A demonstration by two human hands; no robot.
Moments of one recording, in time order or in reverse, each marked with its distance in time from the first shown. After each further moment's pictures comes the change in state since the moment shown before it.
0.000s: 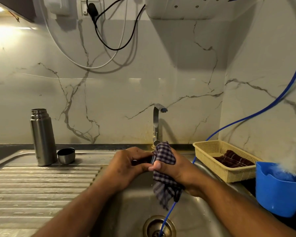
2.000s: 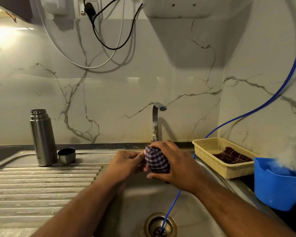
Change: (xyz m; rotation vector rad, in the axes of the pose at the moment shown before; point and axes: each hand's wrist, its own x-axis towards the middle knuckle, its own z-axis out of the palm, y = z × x) left_hand 0.001 0.000 0.013 -0.674 0.038 -0.376; right_hand -0.003 -0.002 0.003 -0.961 0.130 -0.456
